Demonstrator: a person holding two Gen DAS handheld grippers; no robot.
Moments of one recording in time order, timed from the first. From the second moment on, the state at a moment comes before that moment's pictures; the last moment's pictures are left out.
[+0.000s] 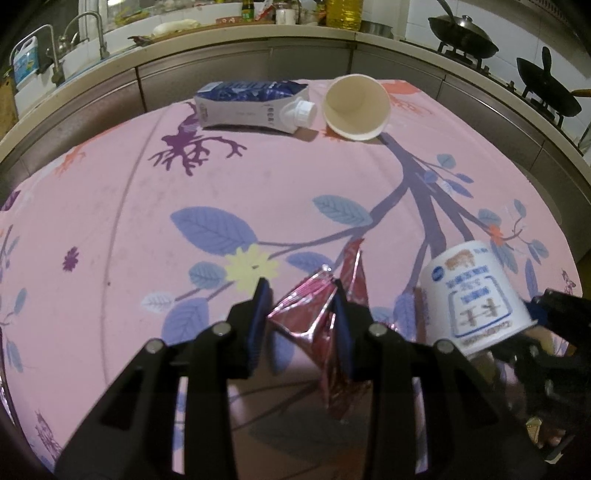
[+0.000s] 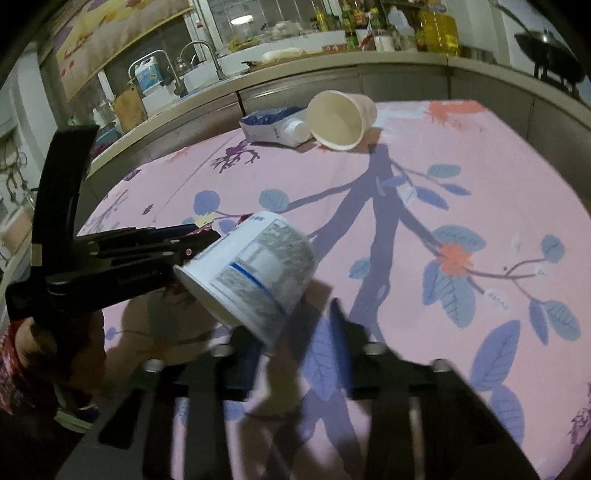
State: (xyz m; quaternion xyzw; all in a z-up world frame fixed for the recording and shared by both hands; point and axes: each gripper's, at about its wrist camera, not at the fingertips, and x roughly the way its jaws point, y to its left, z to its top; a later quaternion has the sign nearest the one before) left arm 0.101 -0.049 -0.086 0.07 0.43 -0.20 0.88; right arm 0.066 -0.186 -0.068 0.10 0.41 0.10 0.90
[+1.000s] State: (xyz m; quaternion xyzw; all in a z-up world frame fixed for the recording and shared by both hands) left arm 0.122 -0.289 -0.027 0.11 0.42 -0.43 0.79; right arm 0.031 -0.406 -0.047 0.29 0.32 -0.07 0.90
